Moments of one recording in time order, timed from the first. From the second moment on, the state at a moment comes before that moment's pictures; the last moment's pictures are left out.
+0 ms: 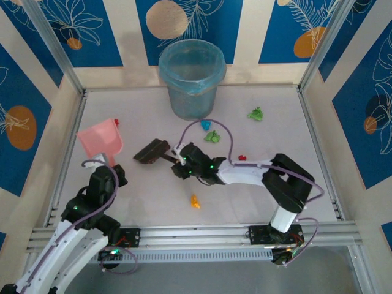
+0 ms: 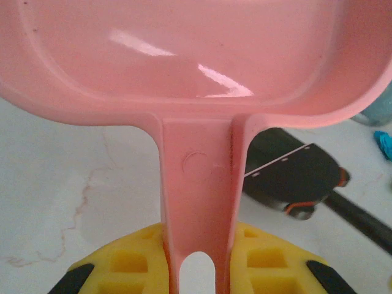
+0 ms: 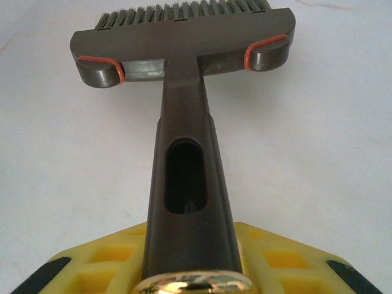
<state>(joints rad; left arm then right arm) -0.47 0.46 0.53 -0.72 -0.42 -0.72 0.93 1.64 0.90 -0.01 0.05 0.32</state>
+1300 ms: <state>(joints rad) -0.73 1.15 0.64 -0.75 0.05 -0.63 0.57 1.48 1.07 -0.29 -0.36 0.83</state>
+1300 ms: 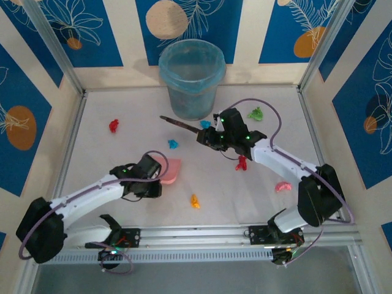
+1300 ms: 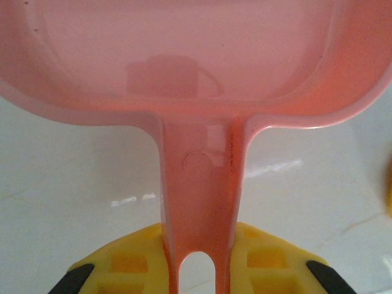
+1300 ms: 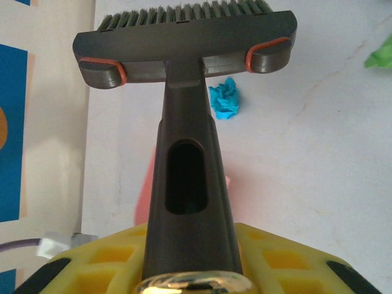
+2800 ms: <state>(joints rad) -0.65 1.38 0.69 -0.53 -0.06 -0.52 0.62 1.21 0.86 -0.26 -0.48 0.87</state>
